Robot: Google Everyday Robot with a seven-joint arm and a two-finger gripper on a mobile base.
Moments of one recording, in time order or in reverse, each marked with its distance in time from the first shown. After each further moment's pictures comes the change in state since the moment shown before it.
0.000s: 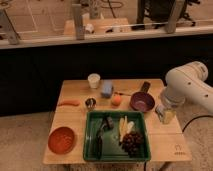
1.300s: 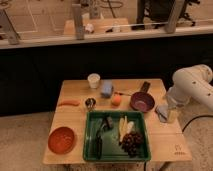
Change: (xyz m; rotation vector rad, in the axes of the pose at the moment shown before) arm 0.041 -0.023 0.047 -0.020 -0.033 0.032
